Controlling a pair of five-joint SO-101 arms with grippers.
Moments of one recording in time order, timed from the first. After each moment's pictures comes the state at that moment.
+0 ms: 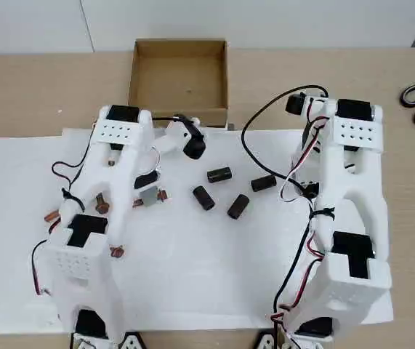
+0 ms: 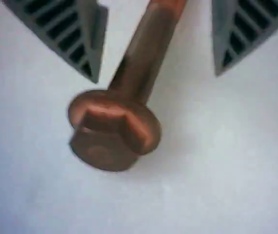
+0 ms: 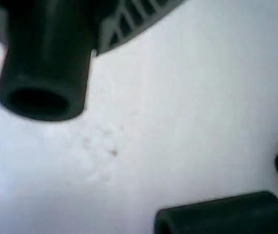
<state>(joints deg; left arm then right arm) 5.0 28.2 -11.6 94.4 -47.0 5.1 13.5 -9.8 95.9 11.2</state>
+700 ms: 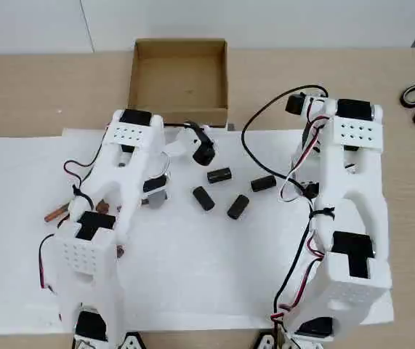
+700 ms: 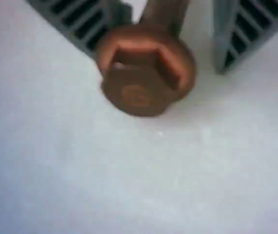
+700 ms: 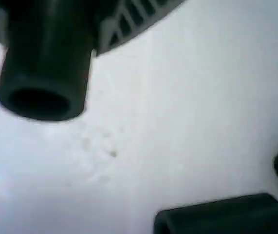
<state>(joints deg) 7.0 34.9 -13.3 92.7 -47.2 5.0 13.0 -9.8 95.9 11.2</state>
